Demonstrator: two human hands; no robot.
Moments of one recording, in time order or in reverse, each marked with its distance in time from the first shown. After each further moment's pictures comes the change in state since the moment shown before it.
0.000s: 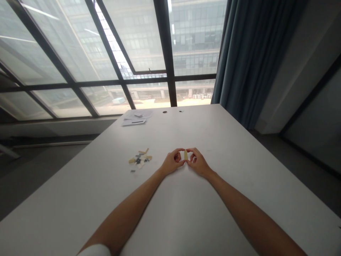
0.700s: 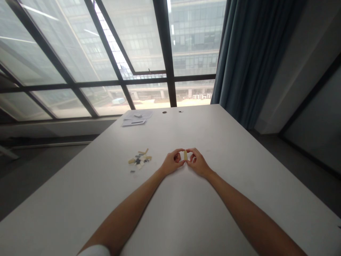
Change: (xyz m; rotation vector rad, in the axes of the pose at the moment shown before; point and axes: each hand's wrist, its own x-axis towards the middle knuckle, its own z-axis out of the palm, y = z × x) left_hand 0.000 -0.001 0.000 0.012 0.001 0.007; right_hand 0.001 -0.007 -0.001 0.002 -0.003 0.026
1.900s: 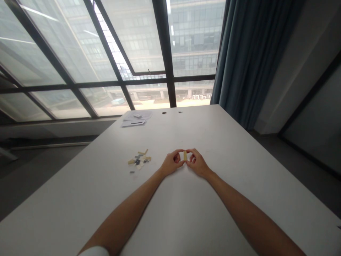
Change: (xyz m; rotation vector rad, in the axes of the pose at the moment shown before) left_hand 0.000 0.004 -0.001 0.015 -0.006 -0.011; right_hand 0.000 0.002 0.001 0.008 -0.006 0.010
